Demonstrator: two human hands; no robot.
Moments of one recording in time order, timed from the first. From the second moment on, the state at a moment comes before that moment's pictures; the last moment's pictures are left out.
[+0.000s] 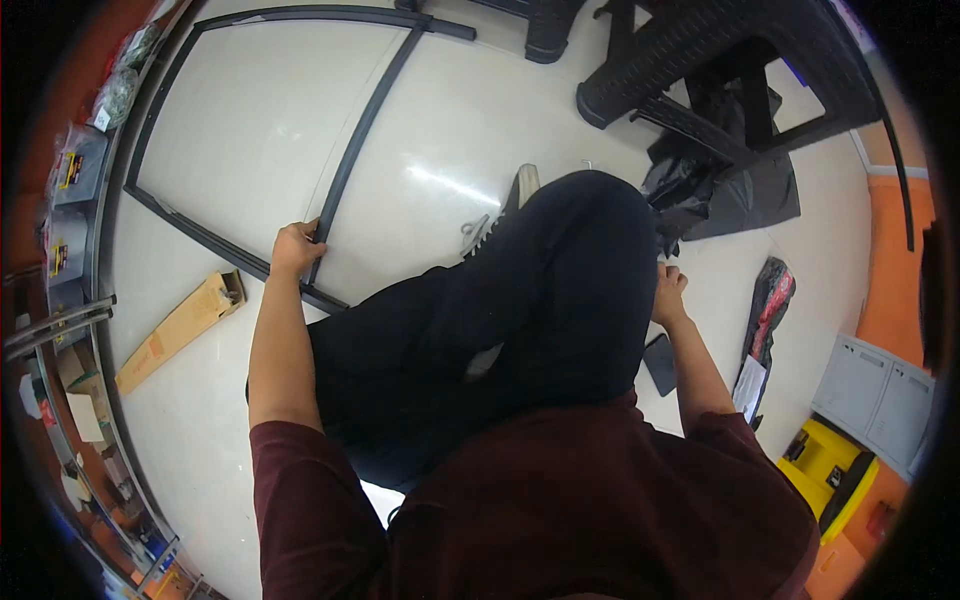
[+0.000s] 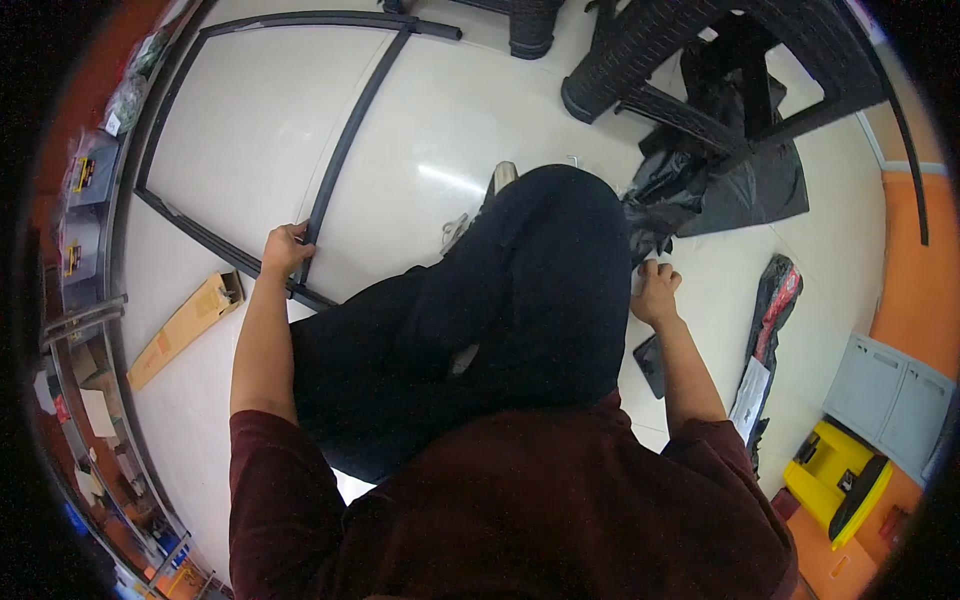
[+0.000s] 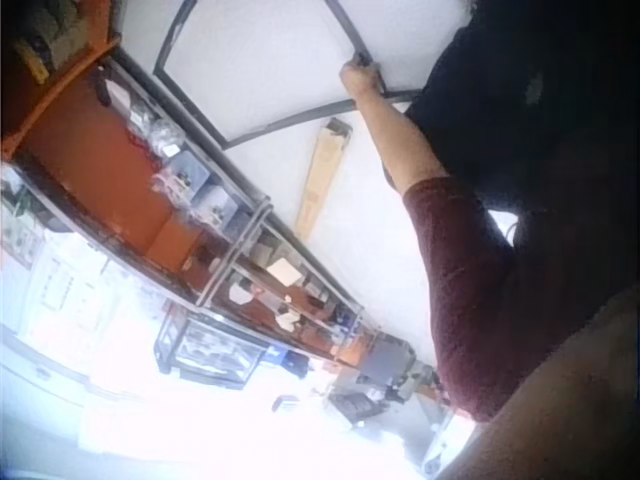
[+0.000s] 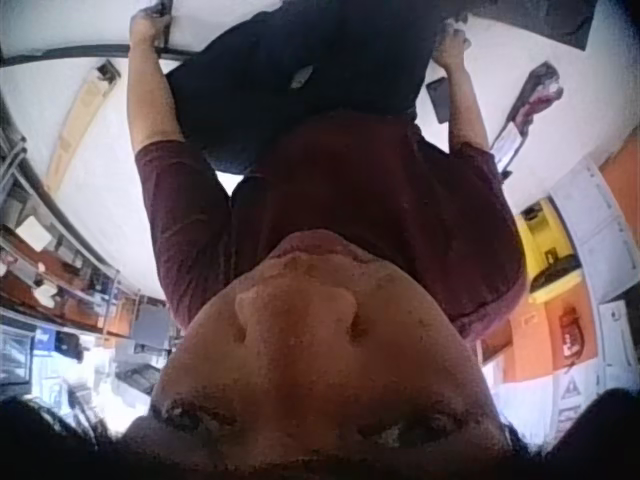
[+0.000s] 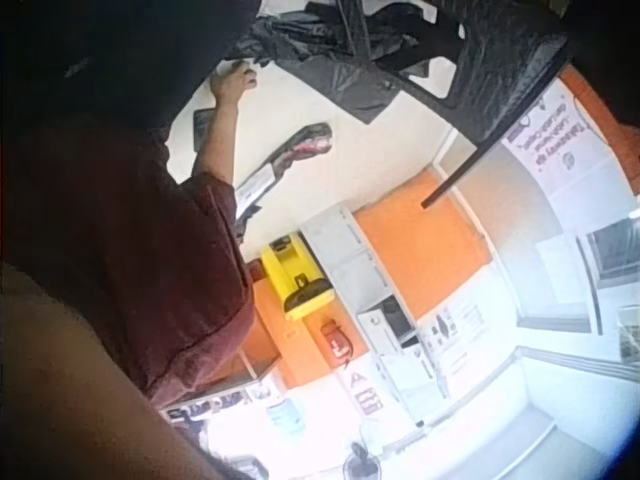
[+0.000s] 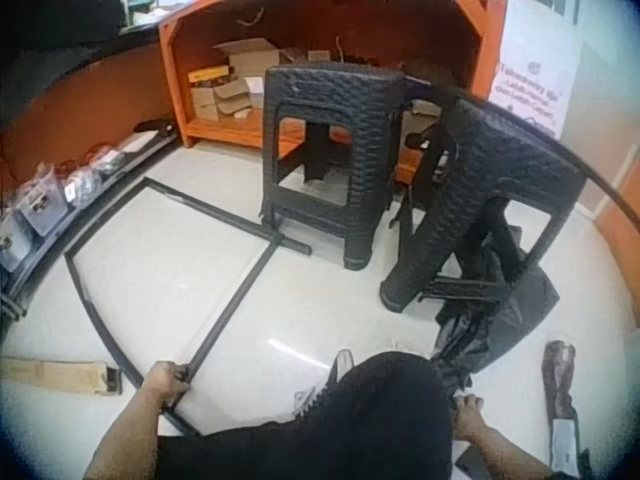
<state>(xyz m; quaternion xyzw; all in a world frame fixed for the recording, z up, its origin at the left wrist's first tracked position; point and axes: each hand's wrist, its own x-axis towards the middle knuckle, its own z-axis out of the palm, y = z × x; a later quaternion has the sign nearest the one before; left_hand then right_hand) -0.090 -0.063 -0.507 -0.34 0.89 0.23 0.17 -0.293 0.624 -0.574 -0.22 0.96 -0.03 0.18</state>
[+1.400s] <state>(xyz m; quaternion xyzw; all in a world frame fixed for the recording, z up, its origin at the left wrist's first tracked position) 0.507 0.344 -0.482 -0.80 0.54 0.20 -0.14 -0.388 0.465 -0.543 -0.32 0.90 -0.22 0.17</state>
